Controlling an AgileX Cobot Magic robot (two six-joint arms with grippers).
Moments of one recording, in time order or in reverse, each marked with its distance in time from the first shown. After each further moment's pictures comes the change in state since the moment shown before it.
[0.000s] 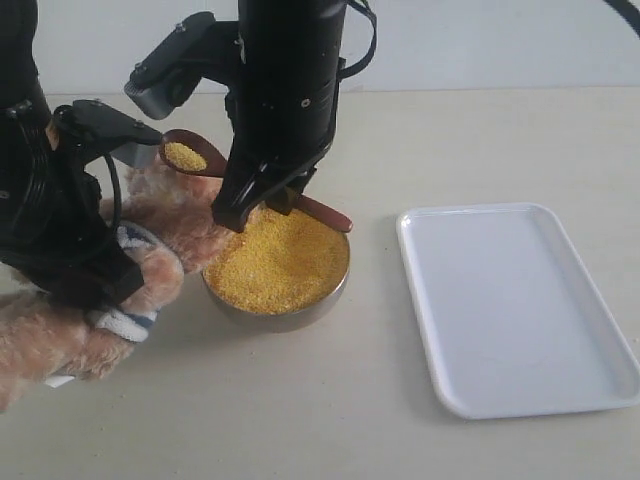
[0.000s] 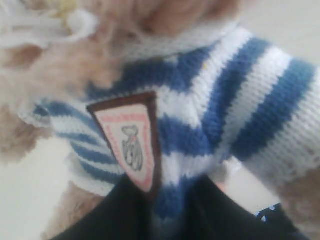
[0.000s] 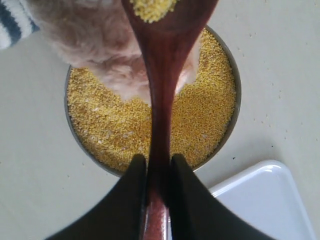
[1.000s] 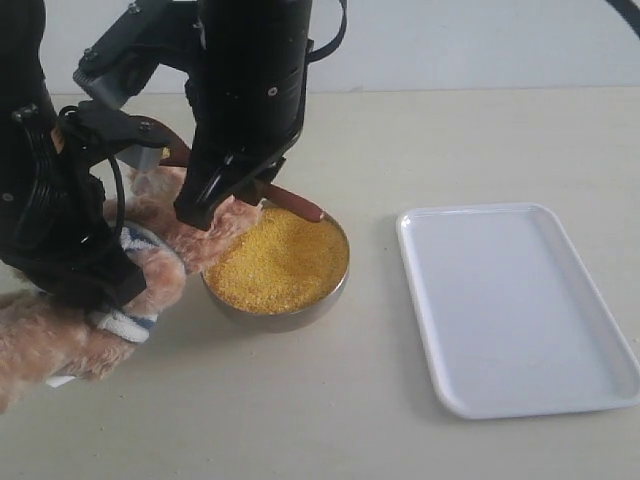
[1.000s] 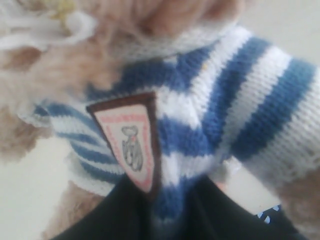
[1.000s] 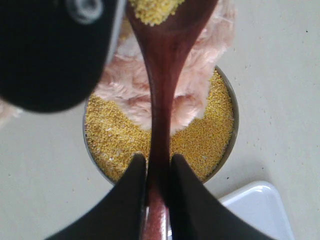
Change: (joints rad) left arm -0.014 0.000 0.000 0.013 0.000 -0.010; right arm 0.053 0.000 -0.059 -0.026 0.000 -0.002
